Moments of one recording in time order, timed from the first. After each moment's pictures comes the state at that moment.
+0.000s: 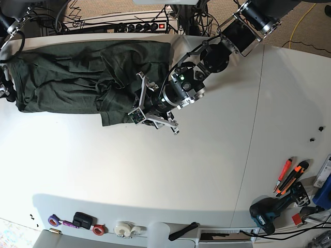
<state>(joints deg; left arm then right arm) -12.8 -3.6 44.9 88.0 -1.6 -12.5 37.2 10.8 46.0 42.5 25.3 38.5 40.3 -43.3</state>
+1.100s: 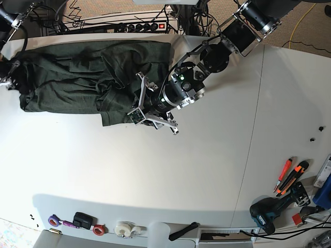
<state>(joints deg) -12.8 -3.6 44.9 88.1 -1.4 -12.2 36.6 6.6 45.2 37.6 25.1 65.7 41.4 -64.6</state>
